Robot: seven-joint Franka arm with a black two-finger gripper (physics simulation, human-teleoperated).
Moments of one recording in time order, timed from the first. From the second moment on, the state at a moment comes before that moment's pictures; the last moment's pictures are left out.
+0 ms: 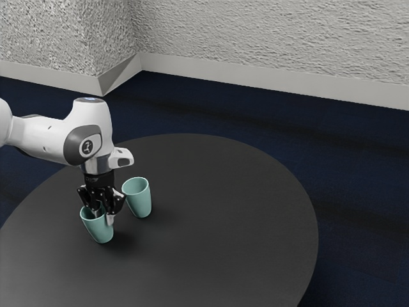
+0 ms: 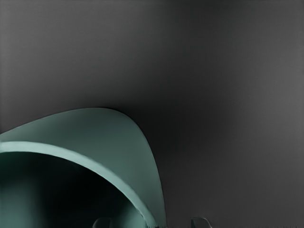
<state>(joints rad) -0.05 0.07 0.17 -2.26 0.02 2.11 -0.04</state>
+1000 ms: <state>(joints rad) -0.05 0.06 0.17 -2.26 0.02 2.10 -0.05</state>
